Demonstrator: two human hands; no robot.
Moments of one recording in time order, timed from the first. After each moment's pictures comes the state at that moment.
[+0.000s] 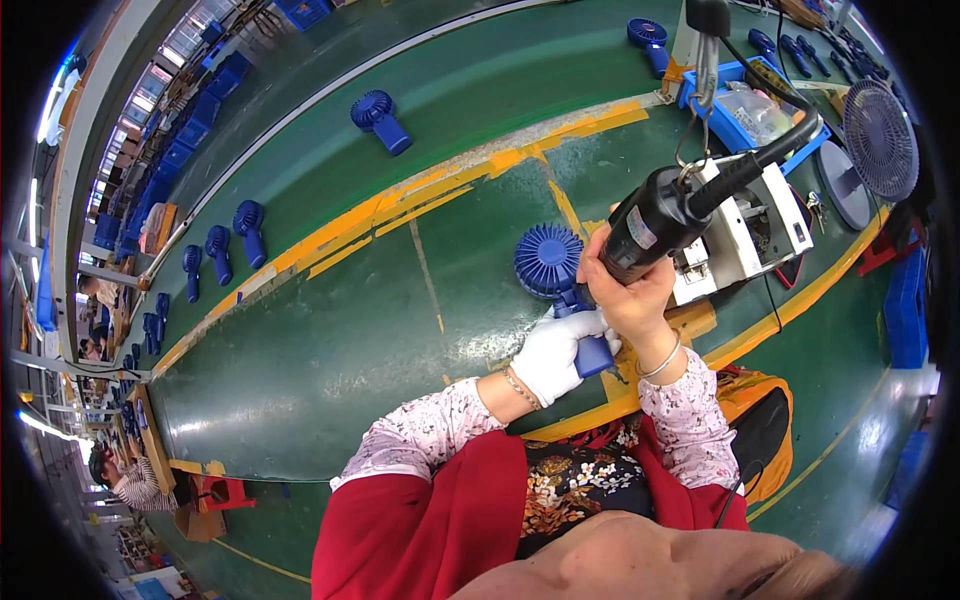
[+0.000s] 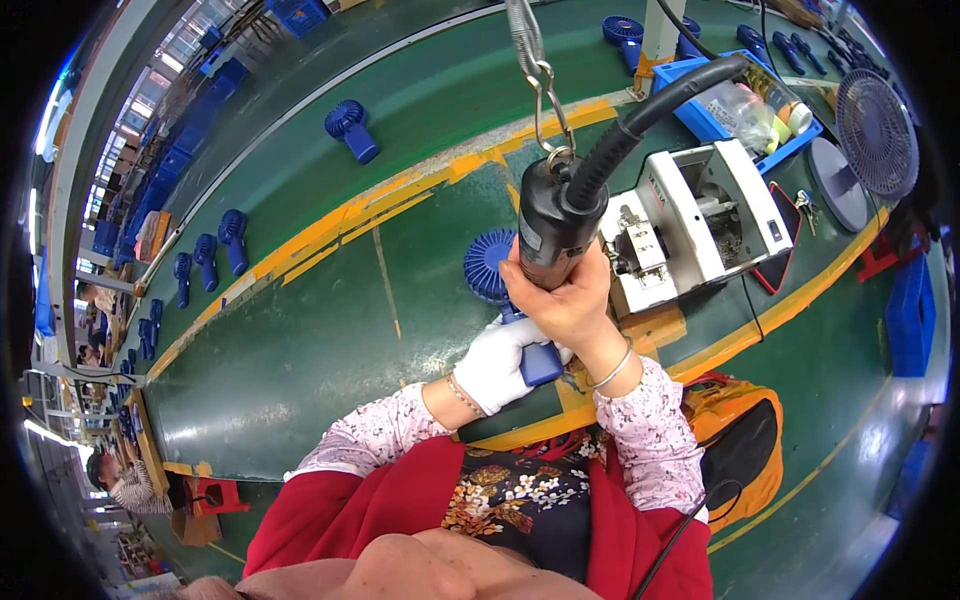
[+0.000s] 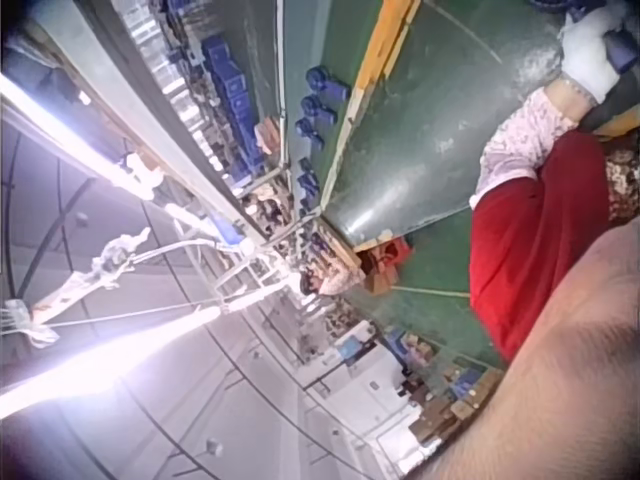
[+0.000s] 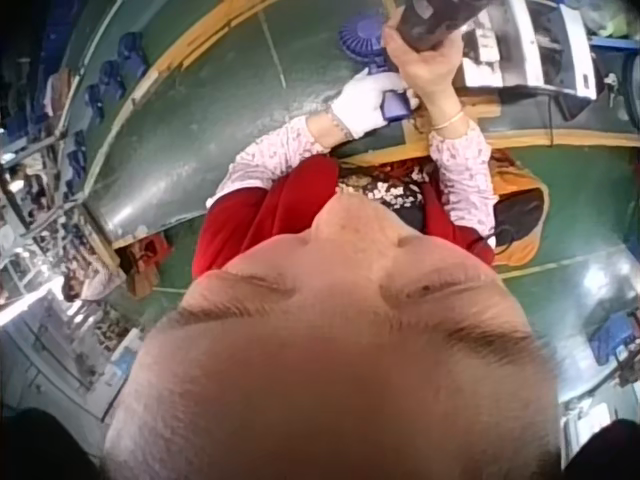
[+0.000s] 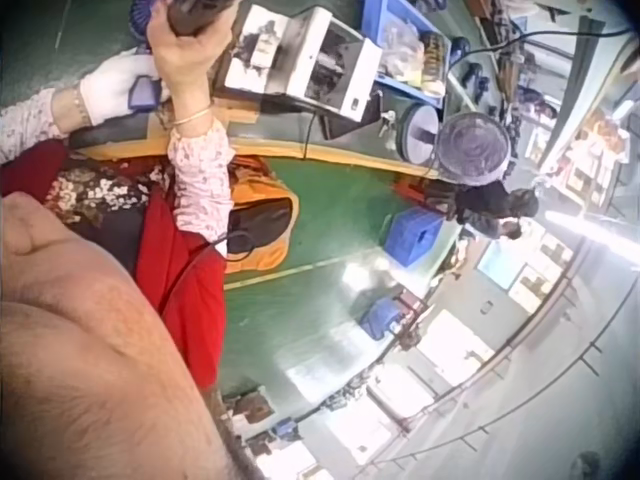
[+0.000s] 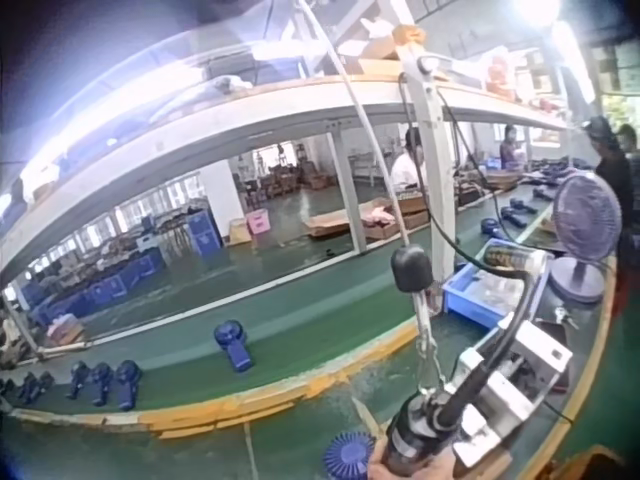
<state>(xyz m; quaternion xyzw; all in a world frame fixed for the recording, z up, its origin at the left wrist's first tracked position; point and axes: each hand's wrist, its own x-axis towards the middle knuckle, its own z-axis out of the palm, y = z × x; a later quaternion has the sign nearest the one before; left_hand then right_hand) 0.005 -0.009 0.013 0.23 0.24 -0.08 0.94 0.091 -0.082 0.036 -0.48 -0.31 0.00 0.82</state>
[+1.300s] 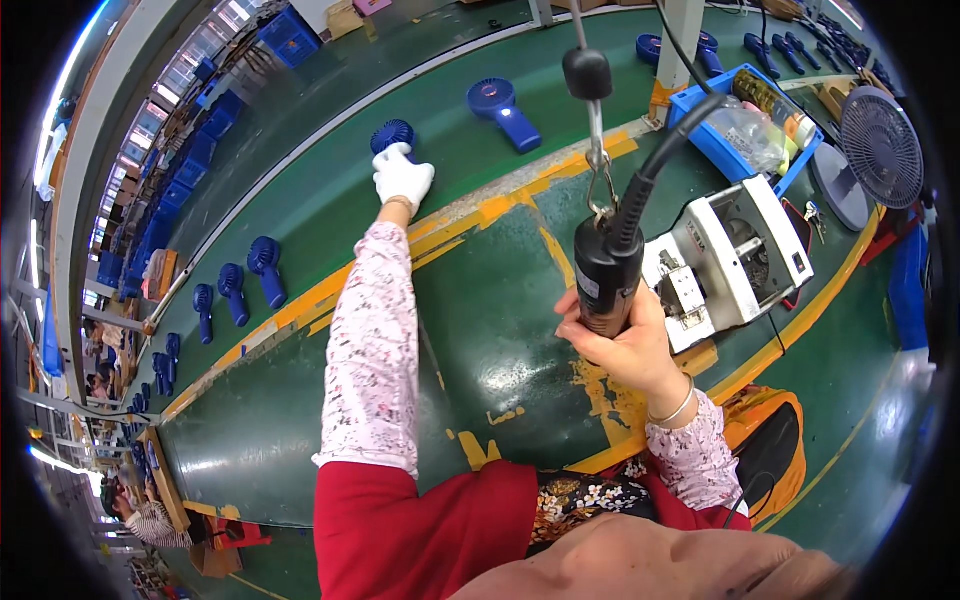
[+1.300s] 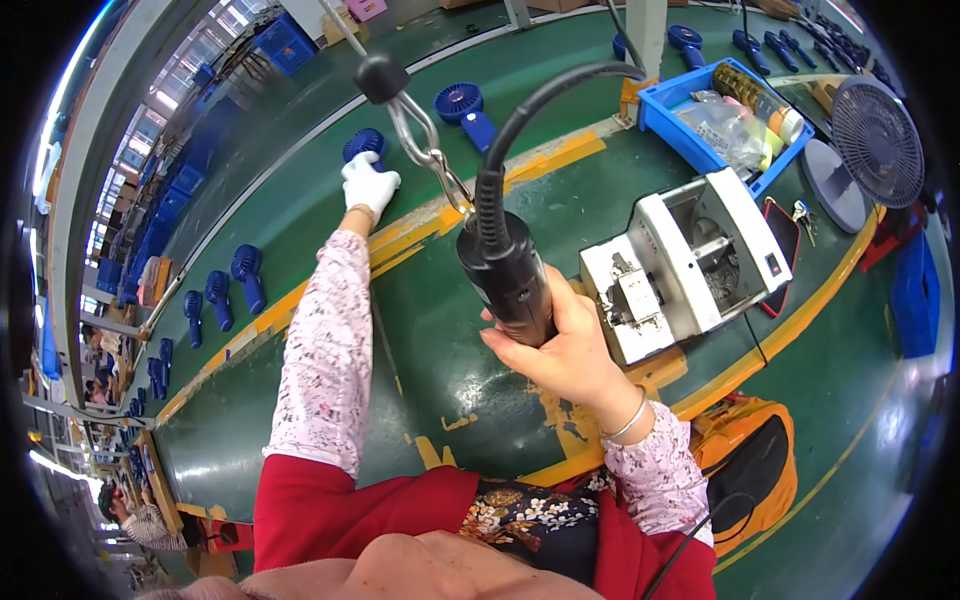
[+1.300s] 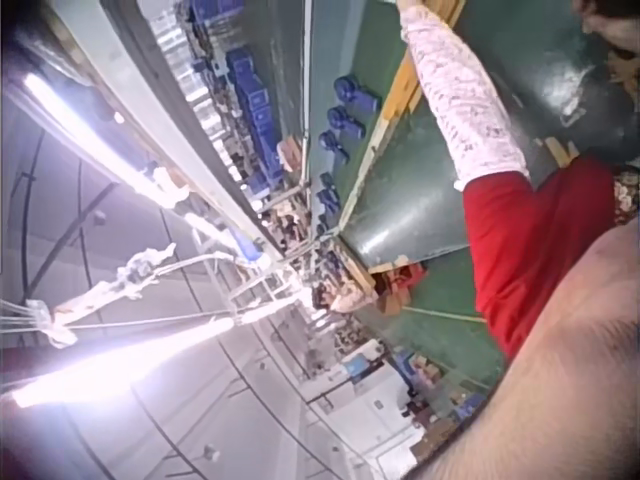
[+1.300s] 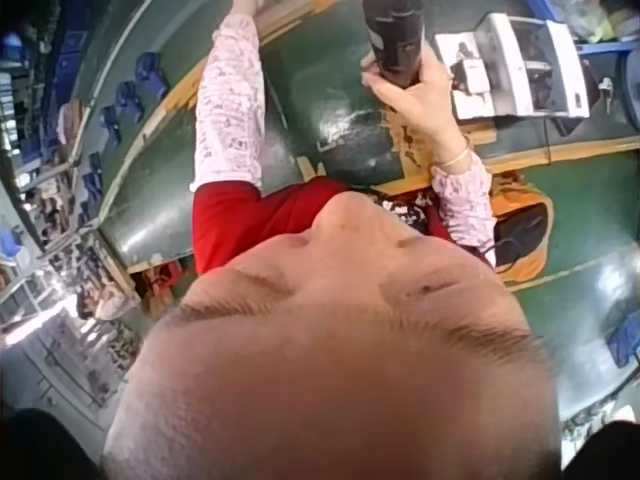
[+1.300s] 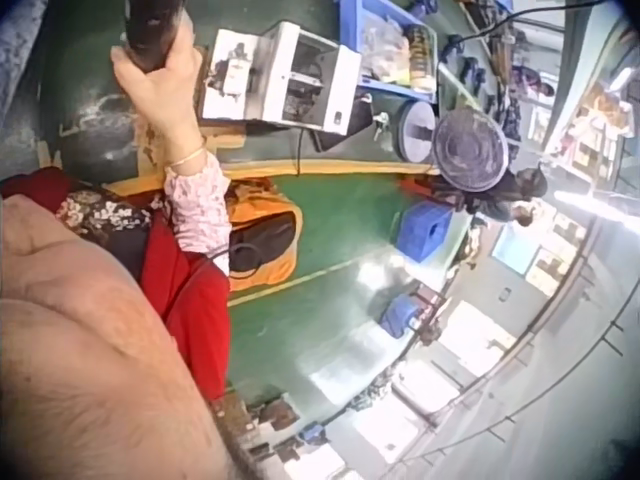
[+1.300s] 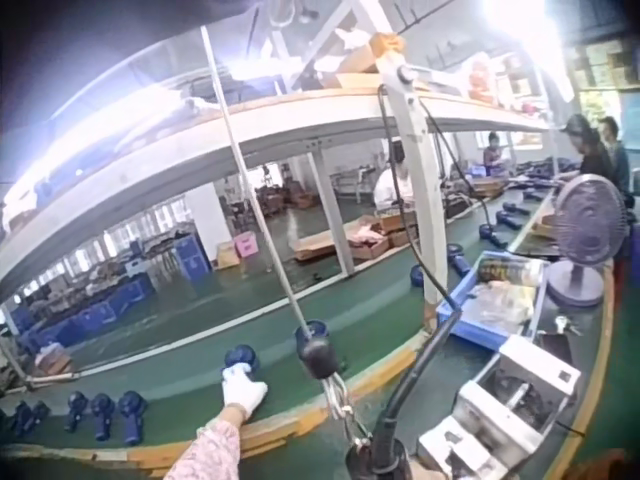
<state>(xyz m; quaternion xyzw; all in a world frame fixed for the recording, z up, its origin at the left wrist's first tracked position) 0.218 0.274 -0.008 0.90 0.34 0.20 0.19 0.102 -0.092 0.047 -0.62 -0.30 0.07 0.72</state>
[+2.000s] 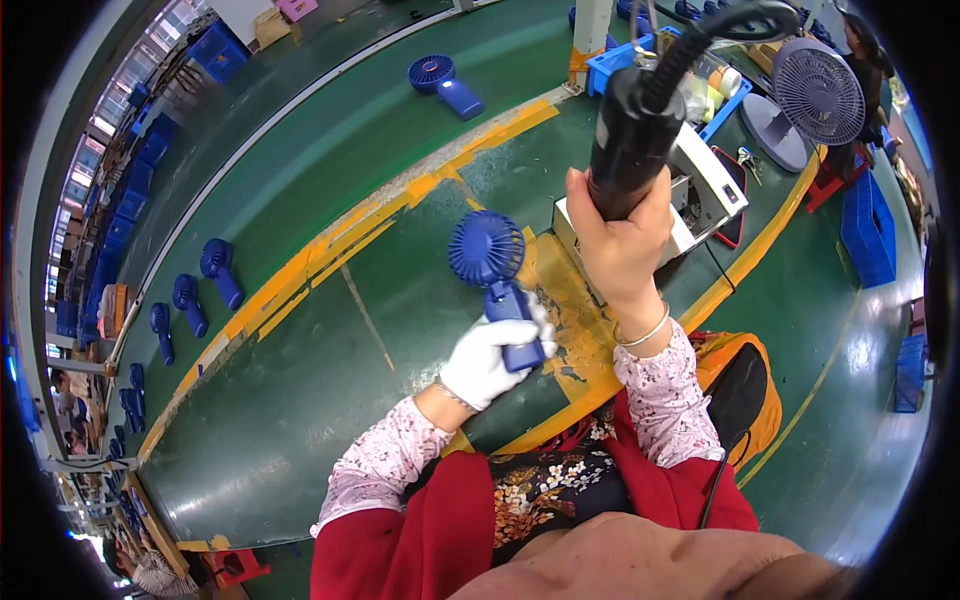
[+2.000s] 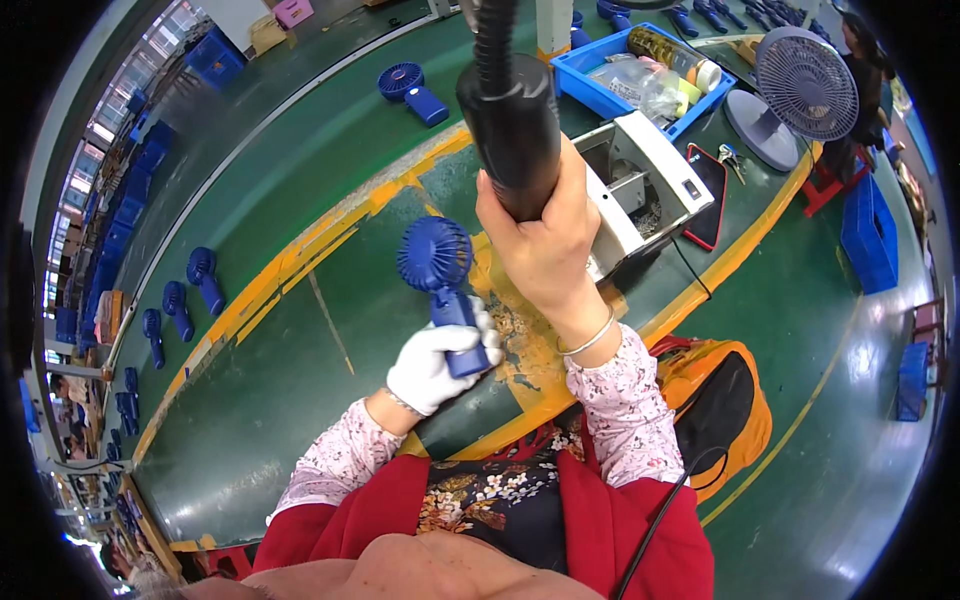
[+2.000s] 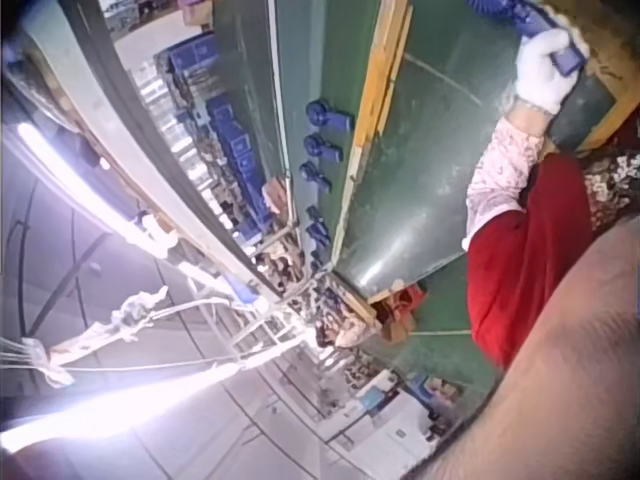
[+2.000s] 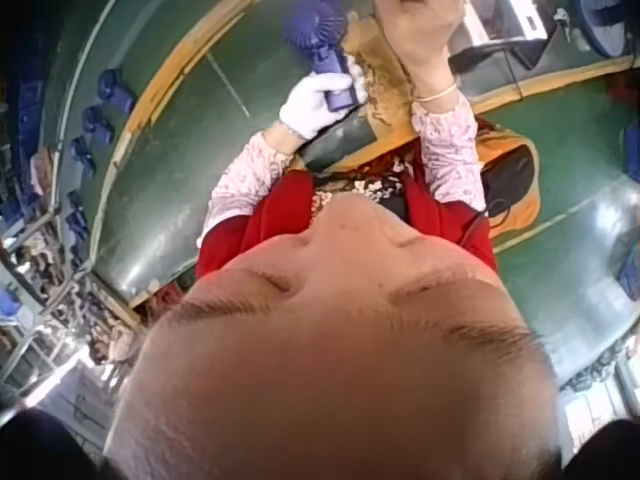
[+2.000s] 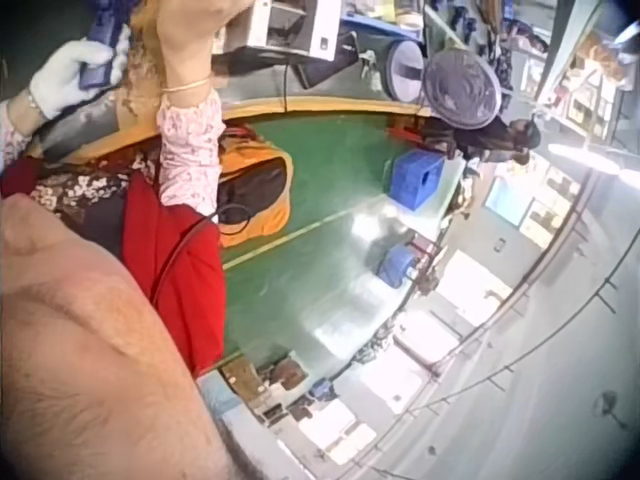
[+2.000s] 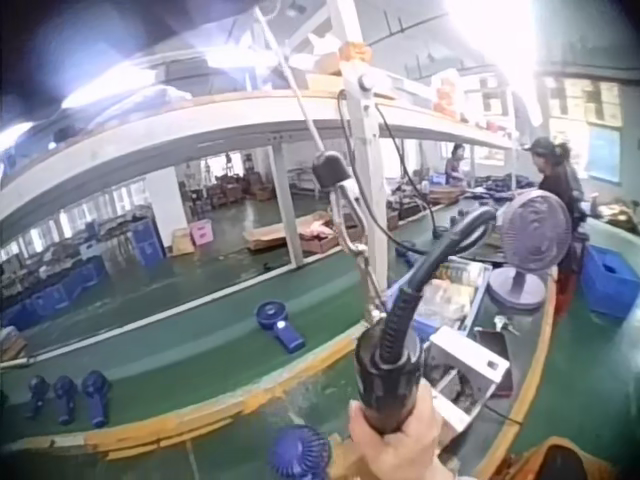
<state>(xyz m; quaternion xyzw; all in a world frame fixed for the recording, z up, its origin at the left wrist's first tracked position) 0.013 0.022 -0.003 0.18 0.15 -0.19 0.95 0.130 -0.106 0.079 -0.69 -0.22 -0.33 0.60</state>
